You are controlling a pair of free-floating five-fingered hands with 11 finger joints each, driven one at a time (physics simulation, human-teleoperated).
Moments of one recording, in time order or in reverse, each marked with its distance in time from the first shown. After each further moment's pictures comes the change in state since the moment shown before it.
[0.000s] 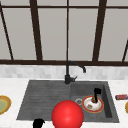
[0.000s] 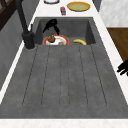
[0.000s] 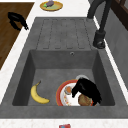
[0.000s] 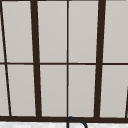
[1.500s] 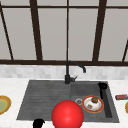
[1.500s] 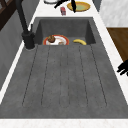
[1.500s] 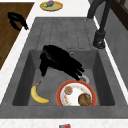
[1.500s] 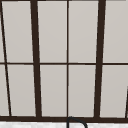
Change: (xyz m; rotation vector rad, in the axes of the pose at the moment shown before) left hand 0.000 0.000 0.000 0.000 0.000 0.000; right hand -0.057 -0.125 0.206 -0.033 -0.168 -0.018
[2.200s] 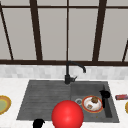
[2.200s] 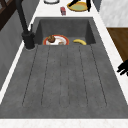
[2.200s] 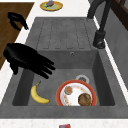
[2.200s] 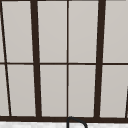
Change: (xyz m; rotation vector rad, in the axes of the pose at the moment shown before) left hand 0.000 0.000 0.000 0.000 0.000 0.000; right hand -0.015 0.036 0.107 -0.004 -0.010 -0.022
